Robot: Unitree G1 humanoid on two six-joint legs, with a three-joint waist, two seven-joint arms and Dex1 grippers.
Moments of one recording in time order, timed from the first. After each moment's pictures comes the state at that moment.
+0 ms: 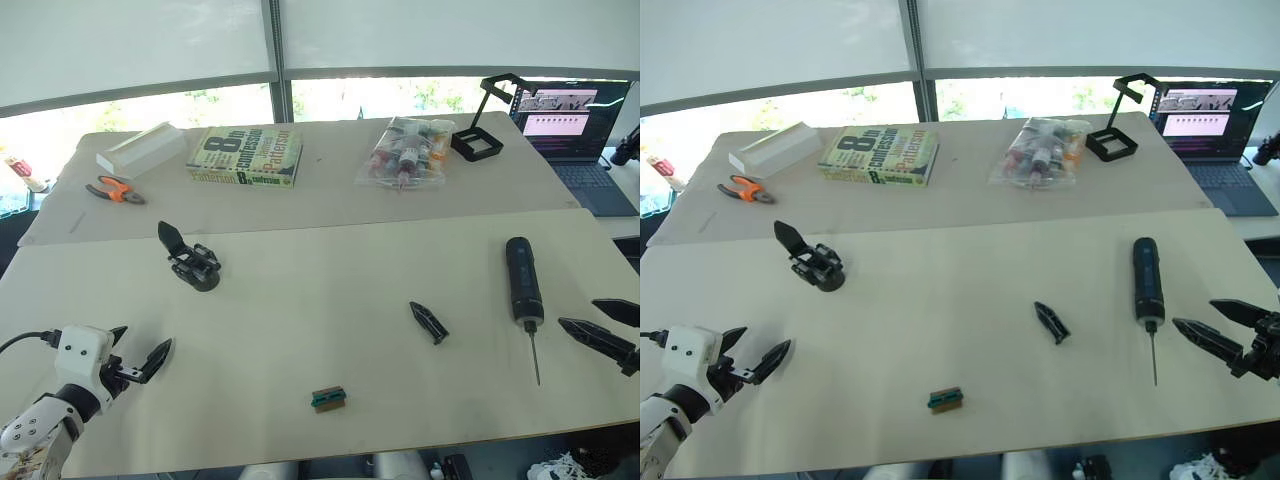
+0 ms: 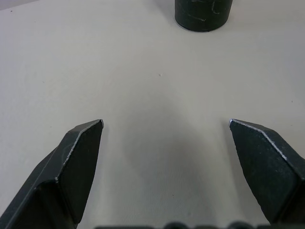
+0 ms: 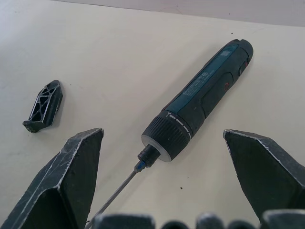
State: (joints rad) left arm 0.41 0.56 0.49 -0.27 -0.37 0.30 -0.60; right arm 0.26 -0.92 -0.75 -0.05 0.57 0.53 1.09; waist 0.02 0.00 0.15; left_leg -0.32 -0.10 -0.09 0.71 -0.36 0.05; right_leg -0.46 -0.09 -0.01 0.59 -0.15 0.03
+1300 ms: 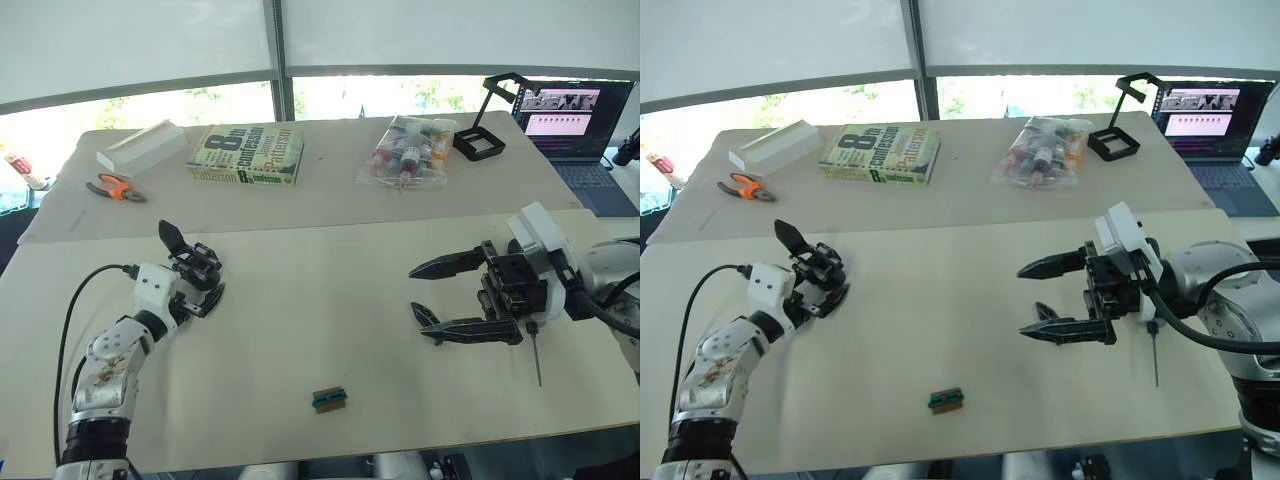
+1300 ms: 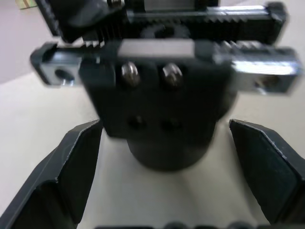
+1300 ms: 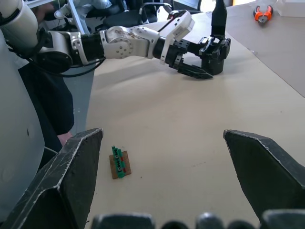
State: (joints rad) left arm -0.16 0.51 0.21 0.20 -0.23 0.11 -0.60; right arm -0.35 -0.95 -0.12 -0.36 0.80 0.64 1.33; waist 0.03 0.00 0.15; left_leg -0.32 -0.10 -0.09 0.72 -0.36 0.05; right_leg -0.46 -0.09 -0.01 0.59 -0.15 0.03
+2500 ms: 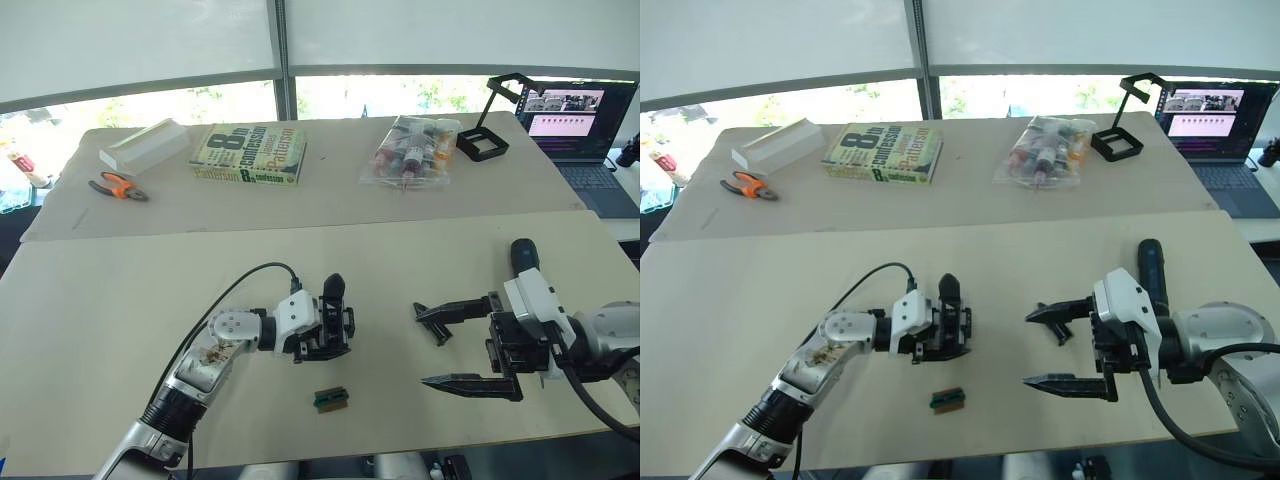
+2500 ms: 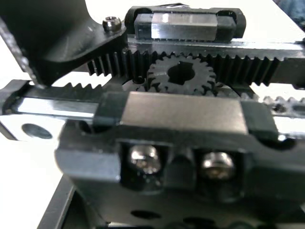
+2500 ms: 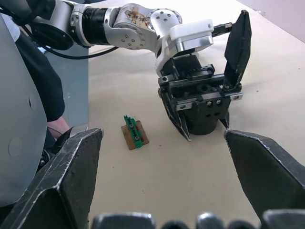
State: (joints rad) left arm -0.29 0.43 -0.35 0.00 -0.18 0.15 -1.04; right arm 0.03 -0.97 -0.25 -0.59 0.77 0.56 1.23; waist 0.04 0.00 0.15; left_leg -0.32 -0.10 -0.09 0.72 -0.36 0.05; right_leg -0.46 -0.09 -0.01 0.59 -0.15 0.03
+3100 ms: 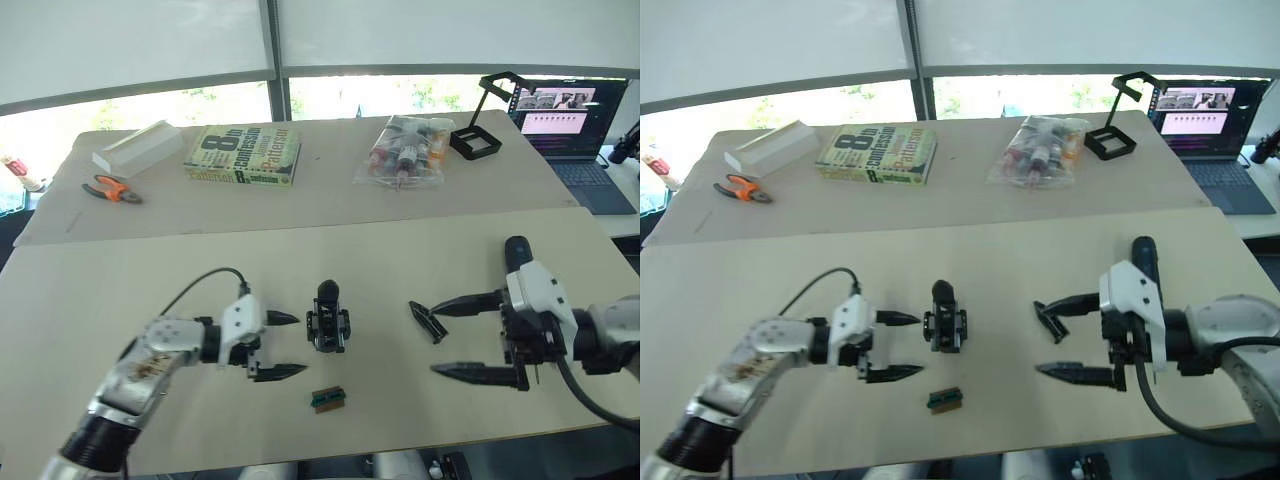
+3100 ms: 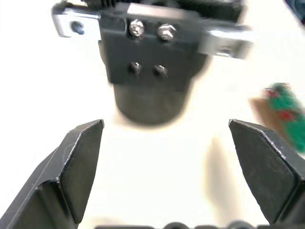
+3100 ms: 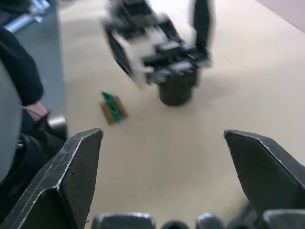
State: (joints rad) left arm -0.11 0.75 -0.12 -0.33 -0.40 0.34 -1.14; right arm -0.01 -1.09 -0.28 -0.57 0.74 0.67 1.13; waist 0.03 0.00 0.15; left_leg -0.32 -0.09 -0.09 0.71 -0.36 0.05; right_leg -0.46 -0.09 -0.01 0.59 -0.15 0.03
